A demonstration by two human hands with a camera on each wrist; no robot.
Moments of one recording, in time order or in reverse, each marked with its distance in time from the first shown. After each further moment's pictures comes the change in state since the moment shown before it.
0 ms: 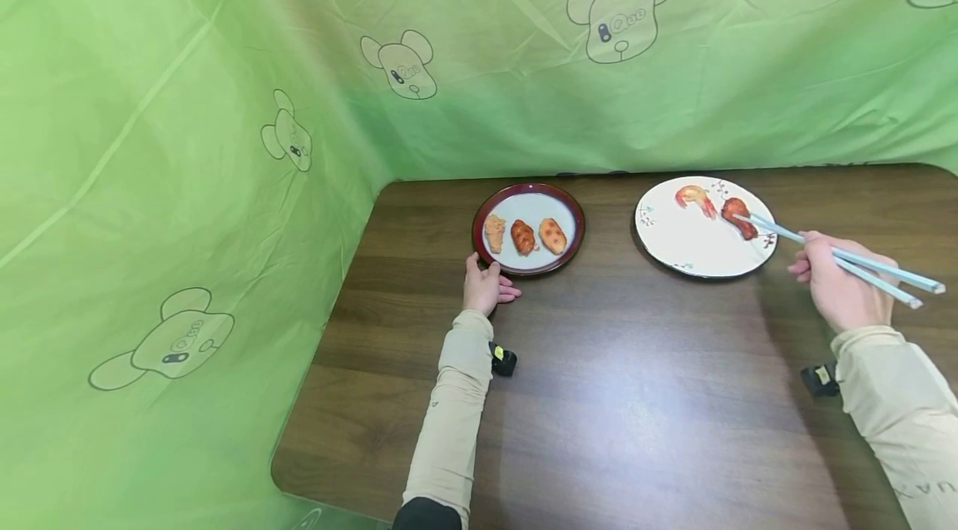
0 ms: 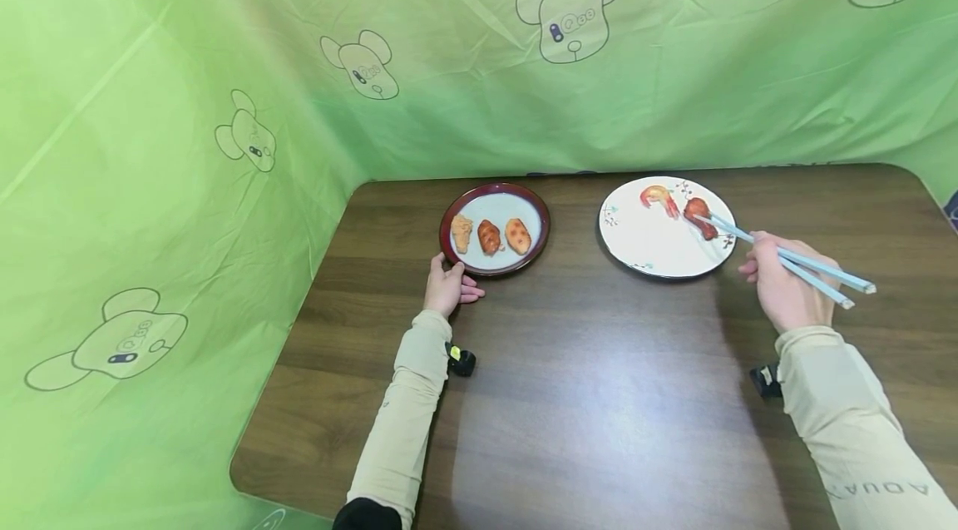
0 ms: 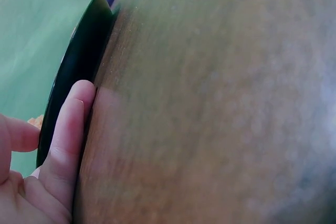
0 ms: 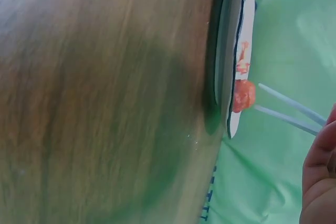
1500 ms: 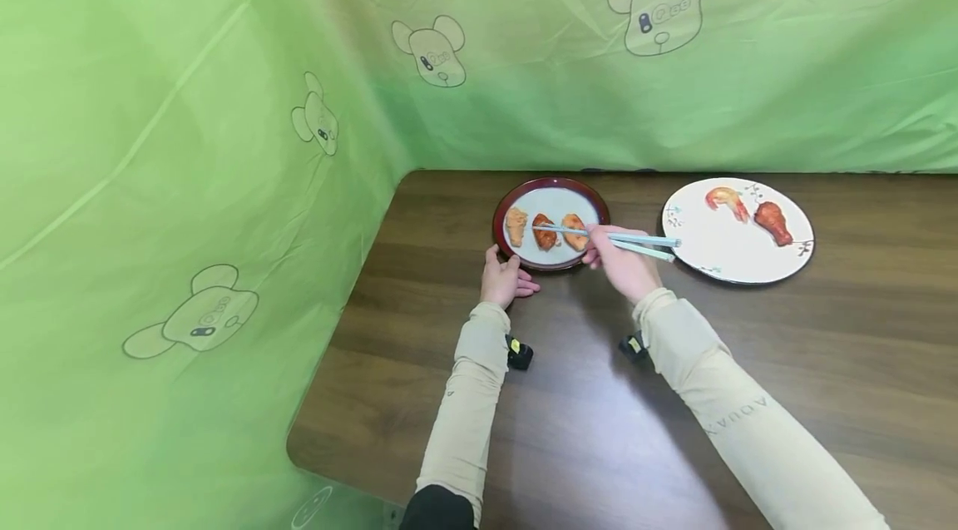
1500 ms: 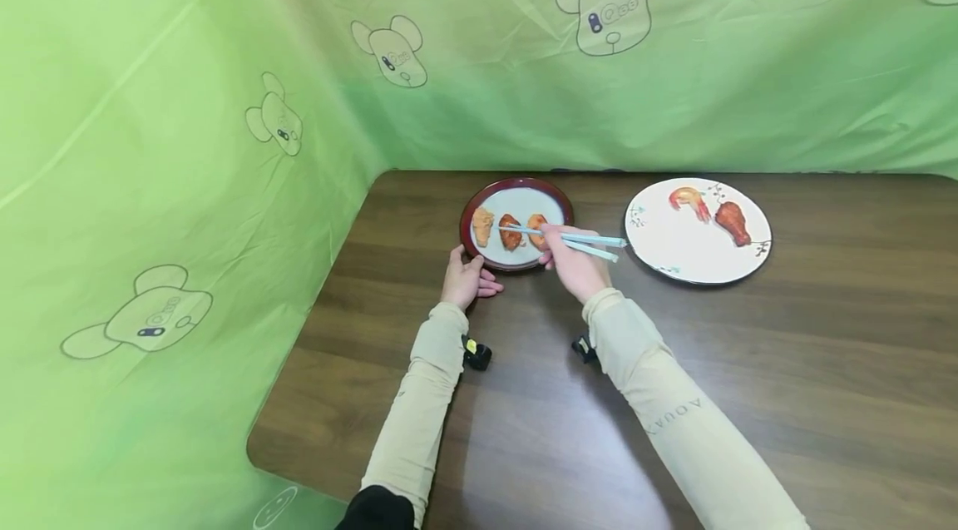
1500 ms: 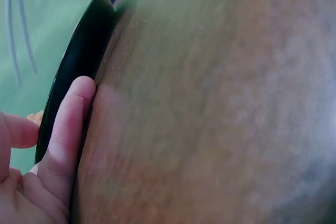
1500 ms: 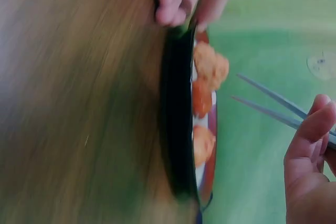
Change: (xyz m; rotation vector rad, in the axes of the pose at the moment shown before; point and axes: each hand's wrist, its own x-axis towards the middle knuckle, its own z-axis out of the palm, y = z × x) left_hand 0.003 0.001 -0.003 -0.016 -0.002 -0.011; right_hand -0.061 -0.125 0.205 0.242 -0.513 -0.136
